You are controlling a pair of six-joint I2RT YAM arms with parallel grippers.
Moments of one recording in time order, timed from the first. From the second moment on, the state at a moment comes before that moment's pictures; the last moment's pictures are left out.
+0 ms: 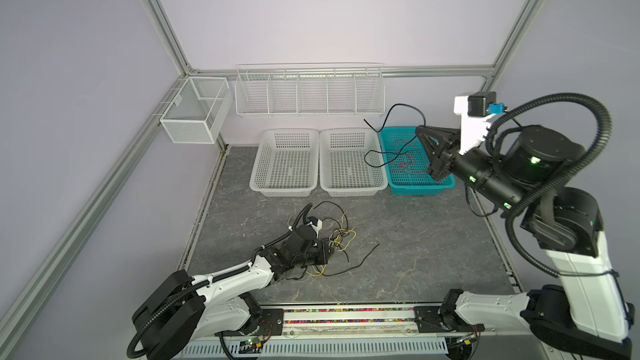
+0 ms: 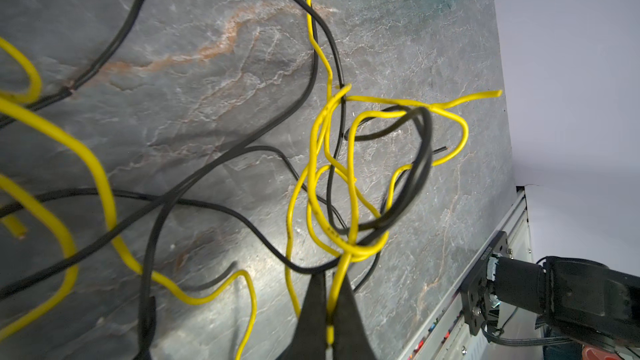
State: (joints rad) left arm -0.88 1.16 0.42 0.02 0.18 -0.84; right arm 0.82 1.25 2.03 -0.83 0.25 0.10
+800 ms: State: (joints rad) left arm -0.88 0.98 0.34 -0.02 0.17 -0.84; right arm 0.58 1.60 2.11 -0.63 -0.01 0.10
